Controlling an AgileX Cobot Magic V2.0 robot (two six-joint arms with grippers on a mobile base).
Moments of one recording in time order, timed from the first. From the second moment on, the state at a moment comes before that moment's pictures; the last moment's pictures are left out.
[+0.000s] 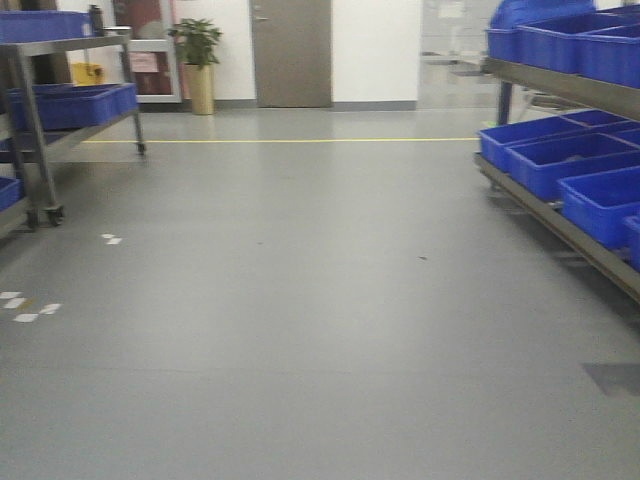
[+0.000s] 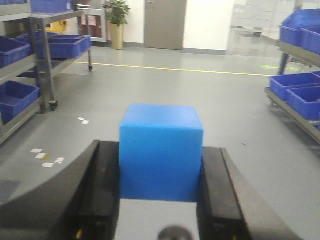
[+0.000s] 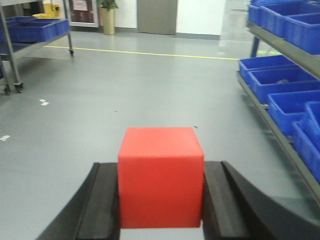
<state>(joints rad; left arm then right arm) -0.01 0.36 -0.46 -0.09 0.24 0.01 0.08 0.30 -0.34 0.01 0.18 -0.01</state>
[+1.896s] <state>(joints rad) -0.01 0.36 -0.46 -0.09 0.24 0.01 0.08 0.30 -0.34 0.01 0.18 -0.01</state>
